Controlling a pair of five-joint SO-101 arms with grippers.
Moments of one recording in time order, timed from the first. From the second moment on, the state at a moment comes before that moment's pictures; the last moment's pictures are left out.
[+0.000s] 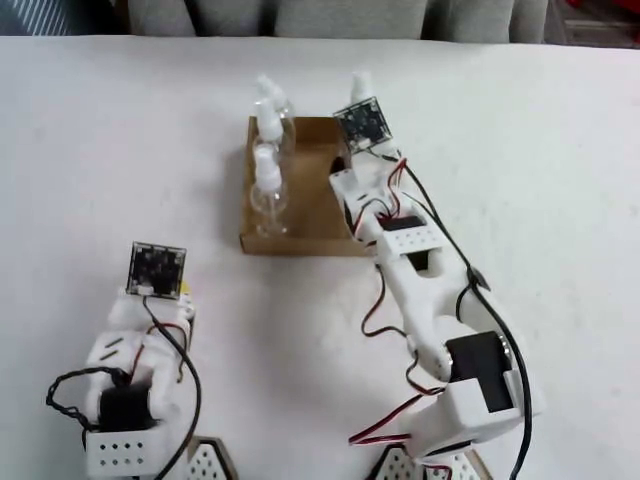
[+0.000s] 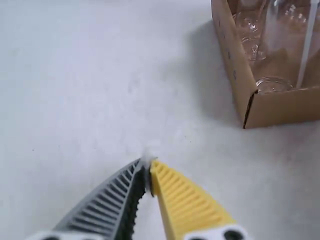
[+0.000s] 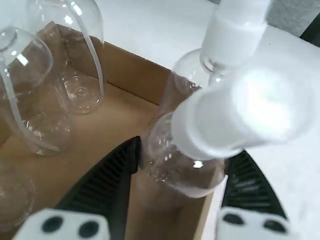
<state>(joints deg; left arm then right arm) -9.5 -104.1 97.1 53.2 -9.6 -14.5 4.7 36.1 0.5 15.3</state>
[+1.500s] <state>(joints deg) -9.5 -104.1 97.1 53.2 -9.6 -15.8 -0.7 38.9 3.0 4.5</state>
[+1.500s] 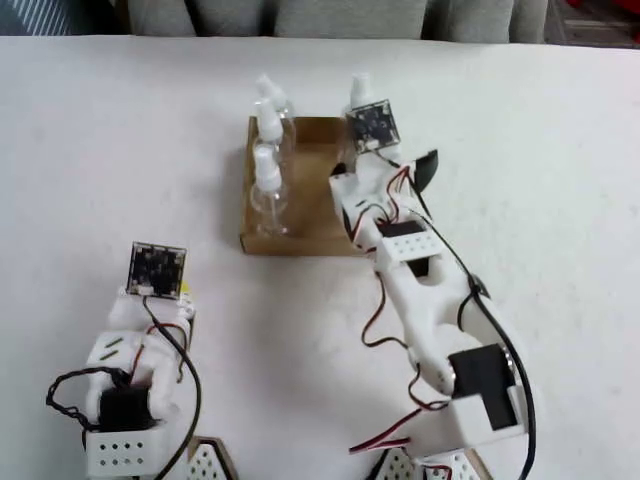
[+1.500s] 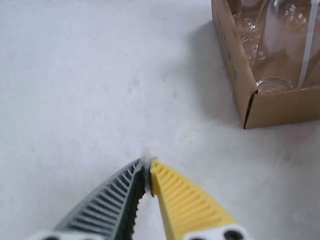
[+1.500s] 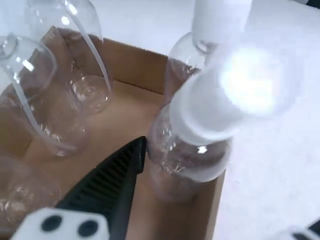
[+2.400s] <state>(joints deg) -9.5 -104.1 97.1 53.2 -9.6 -15.5 -38.9 67.8 3.9 1.0</state>
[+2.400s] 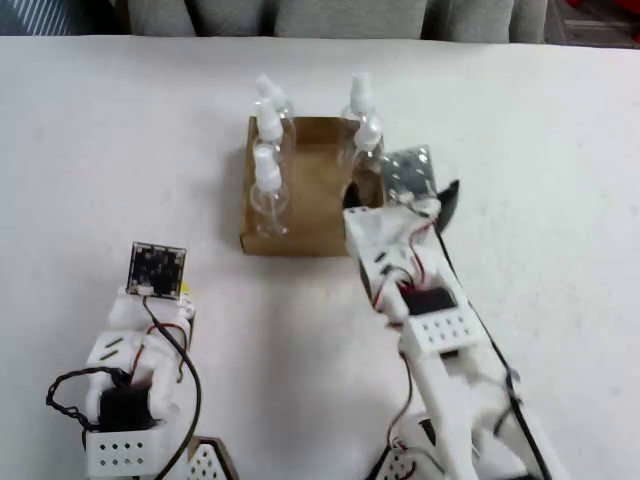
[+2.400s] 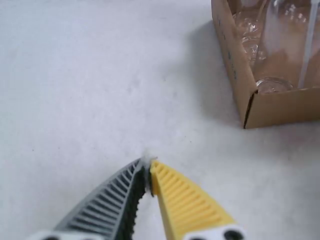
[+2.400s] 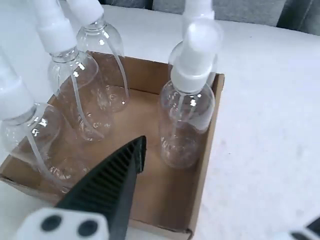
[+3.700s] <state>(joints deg) -9.5 -104.1 97.1 56.0 -9.6 -4.9 -102.6 91.0 68.3 4.2</state>
